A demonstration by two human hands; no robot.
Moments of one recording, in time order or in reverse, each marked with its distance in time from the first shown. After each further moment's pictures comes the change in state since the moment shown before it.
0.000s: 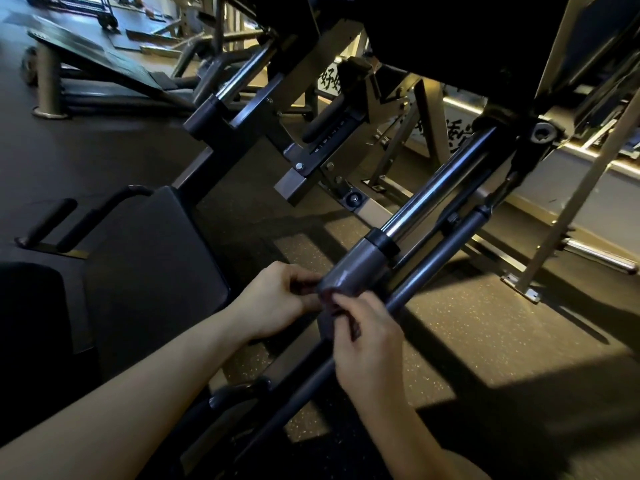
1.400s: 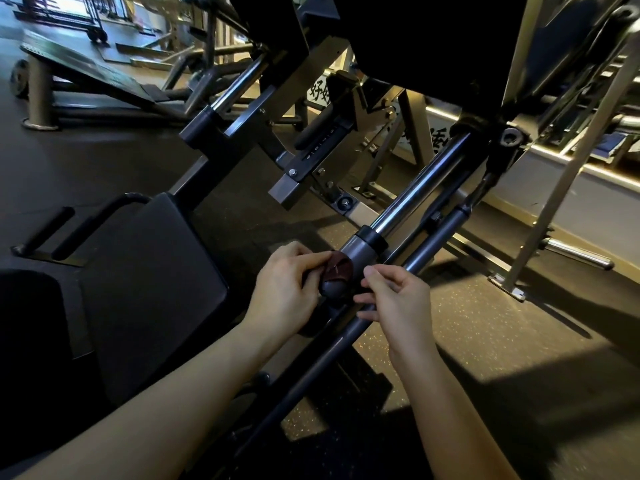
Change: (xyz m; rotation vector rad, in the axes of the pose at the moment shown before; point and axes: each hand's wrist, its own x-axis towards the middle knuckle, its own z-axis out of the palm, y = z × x) left_hand -0.007 0.012 0.030 0.280 0.490 0.243; right_hand 0.036 -0.001 -0.037 0.539 0.064 0.633
